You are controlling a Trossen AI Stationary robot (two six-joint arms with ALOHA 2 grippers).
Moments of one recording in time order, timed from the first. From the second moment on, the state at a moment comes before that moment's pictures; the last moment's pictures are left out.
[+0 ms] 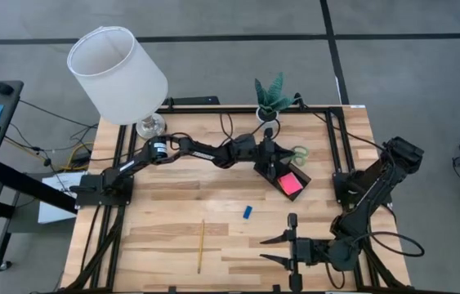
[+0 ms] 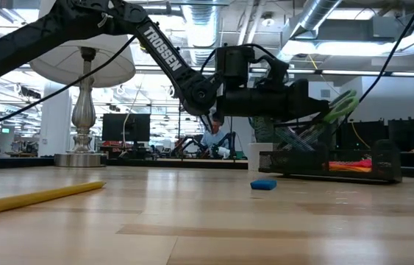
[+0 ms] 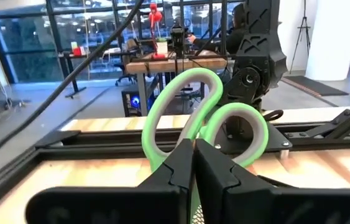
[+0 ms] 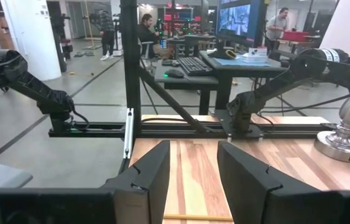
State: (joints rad) left arm 0.19 2.45 1.63 0.86 0.18 0.08; right arm 0.90 1.55 1.04 0.40 0.89 0.04
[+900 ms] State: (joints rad) left arm 0.17 2.38 1.63 0.73 0.23 0.03; right arm 0.90 1.55 1.04 0.40 0.89 0.06
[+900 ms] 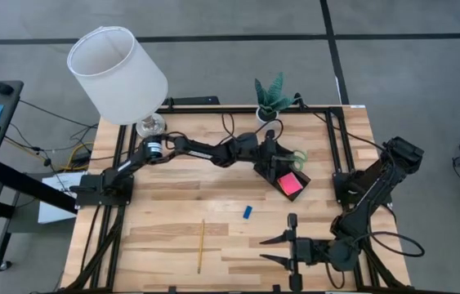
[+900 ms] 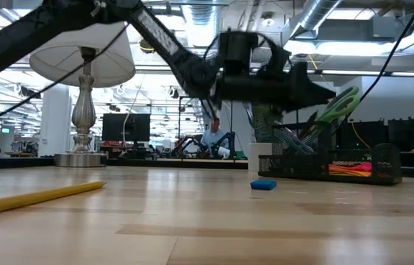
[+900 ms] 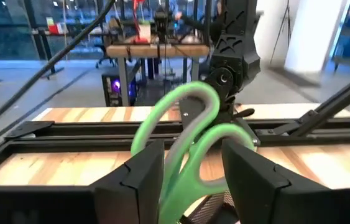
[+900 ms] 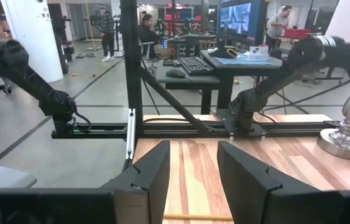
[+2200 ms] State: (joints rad) left arm -0.34 1.42 1.63 -1.24 -0.33 -0.25; right arm 0.40 1.94 1.04 0.58 0.05 0.02
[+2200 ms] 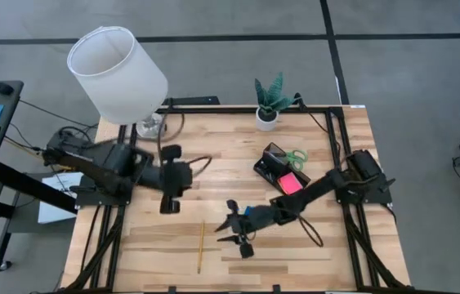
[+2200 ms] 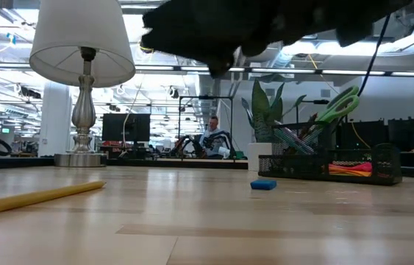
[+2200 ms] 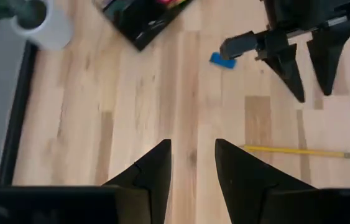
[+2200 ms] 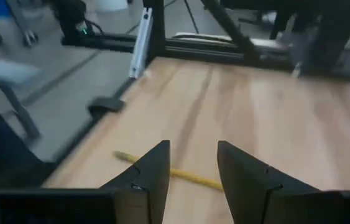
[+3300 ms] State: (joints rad) left arm -0.88 2.06 1.63 -1.11 -0.58 -1.77; right arm 0.07 1.95 1.04 0.70 -0.55 -0.26
